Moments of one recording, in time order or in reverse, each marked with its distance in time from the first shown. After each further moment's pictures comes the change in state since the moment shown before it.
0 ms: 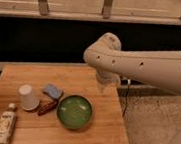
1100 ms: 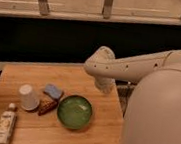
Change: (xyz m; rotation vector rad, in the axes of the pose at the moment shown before) arm -0.014 0.016 0.101 -0.049 0.051 0.034
